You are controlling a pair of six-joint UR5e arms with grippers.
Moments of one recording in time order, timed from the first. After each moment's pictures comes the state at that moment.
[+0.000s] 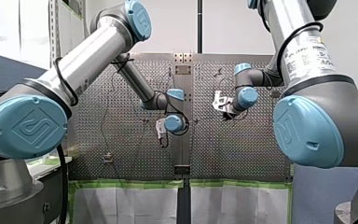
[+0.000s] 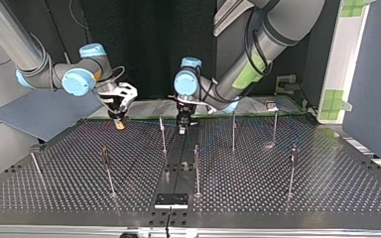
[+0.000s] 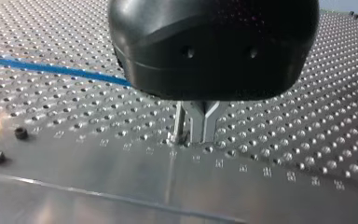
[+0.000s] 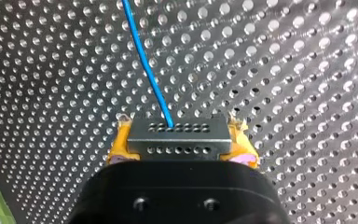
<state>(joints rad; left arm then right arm) -0.50 -2.33 -1.45 -2.56 -1.90 -1.74 1.93 -1.06 1.59 -0.24 1.44 1.75</state>
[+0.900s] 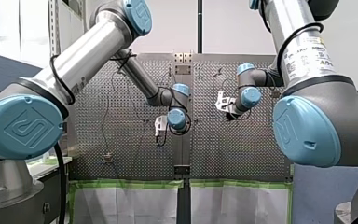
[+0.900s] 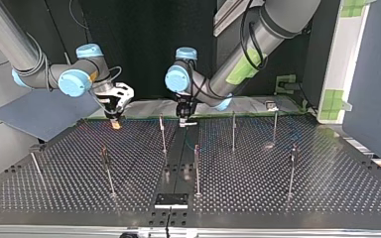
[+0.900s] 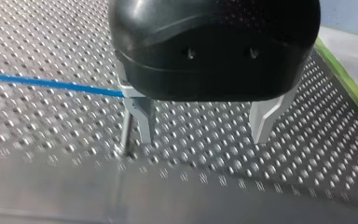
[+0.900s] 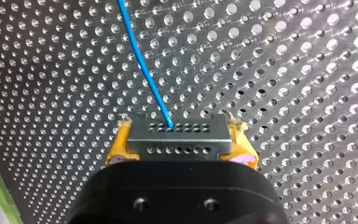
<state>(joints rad) -0.56 -2.29 -1.46 -2.77 -2.01 -1.66 1.91 -1.06 1.59 -0.23 1.44 1.74</state>
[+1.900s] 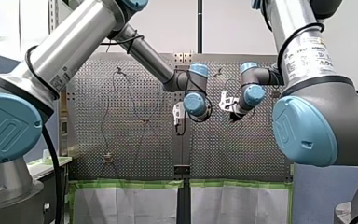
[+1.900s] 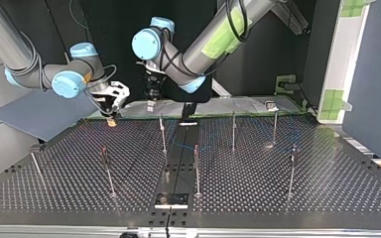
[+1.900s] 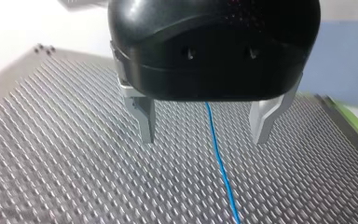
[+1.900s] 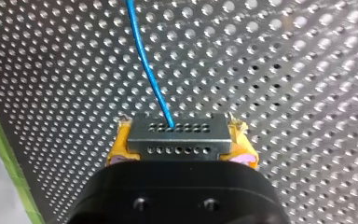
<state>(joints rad) -0.76 -2.19 -1.46 -2.77 -2.06 -1.71 1.88 -1.08 1.59 -0.16 1.43 1.71</state>
